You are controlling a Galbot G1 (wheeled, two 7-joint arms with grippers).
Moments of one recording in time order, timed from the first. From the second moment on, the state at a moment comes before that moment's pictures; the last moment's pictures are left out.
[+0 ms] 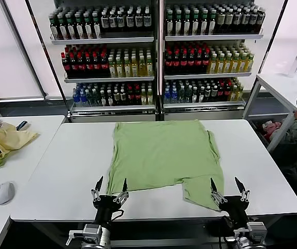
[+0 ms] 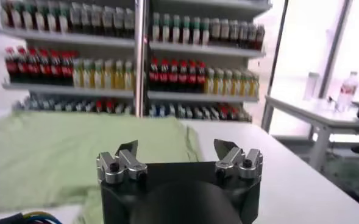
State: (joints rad) left arm 1.48 -1.35 -0.25 -2.10 -0.06 0.30 -0.30; right arm -1.65 1.26 0.55 2.19 0.23 -0.29 0.20
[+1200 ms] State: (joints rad) left arm 1.29 -1.32 -0.18 -1.93 -0.23 0.56 -0.39; right arm -1.61 1.33 0.48 2.03 0.19 -0.34 0.21
